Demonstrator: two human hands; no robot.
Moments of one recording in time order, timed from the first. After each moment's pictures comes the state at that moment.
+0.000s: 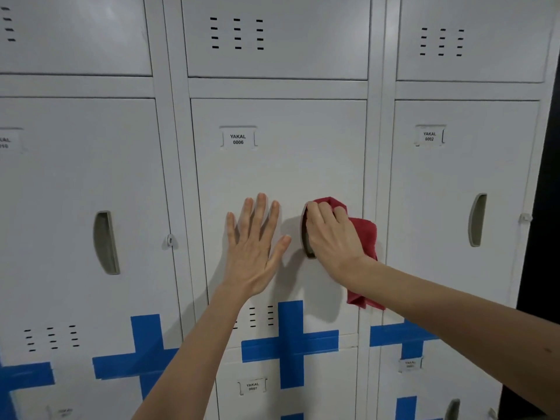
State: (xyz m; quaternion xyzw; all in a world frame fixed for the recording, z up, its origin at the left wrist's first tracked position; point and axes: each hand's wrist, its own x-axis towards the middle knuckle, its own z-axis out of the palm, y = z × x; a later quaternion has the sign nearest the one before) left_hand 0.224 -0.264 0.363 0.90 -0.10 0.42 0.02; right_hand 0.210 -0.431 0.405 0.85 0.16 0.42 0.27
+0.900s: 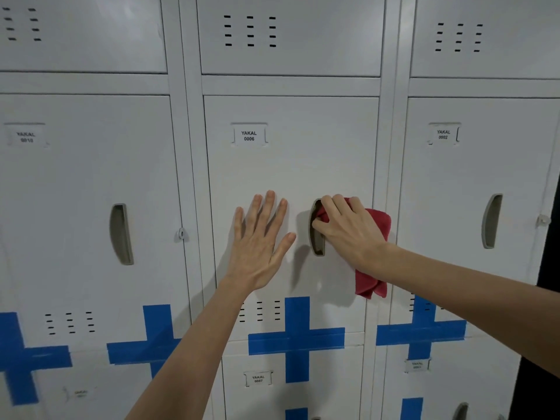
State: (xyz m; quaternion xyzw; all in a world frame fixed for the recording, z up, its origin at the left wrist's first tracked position) left_hand 0.219 -0.258 0.365 0.90 -0.10 0.42 0.00; right_hand 0.219 -0.451 0.416 0.82 0.21 0.44 0.30
